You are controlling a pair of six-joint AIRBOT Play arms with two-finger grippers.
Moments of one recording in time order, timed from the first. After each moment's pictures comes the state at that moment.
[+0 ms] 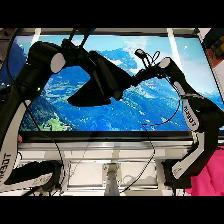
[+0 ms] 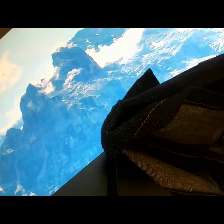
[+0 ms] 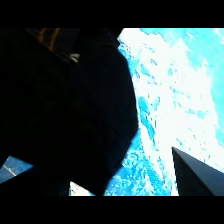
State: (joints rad) left arm -0.51 -1.34 1.63 1.73 -0.95 -1.28; right arm 0.13 -1.87 1.64 -0.89 1.02 0.62
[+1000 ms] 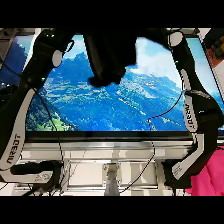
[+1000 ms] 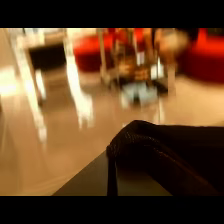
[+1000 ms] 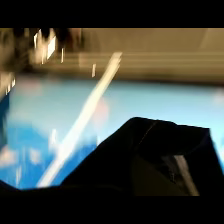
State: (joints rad) left arm -0.36 -1.48 1.63 1.70 0.05 -1.54; right arm 0.18 -1.86 2.05 -0.81 0.45 1.13
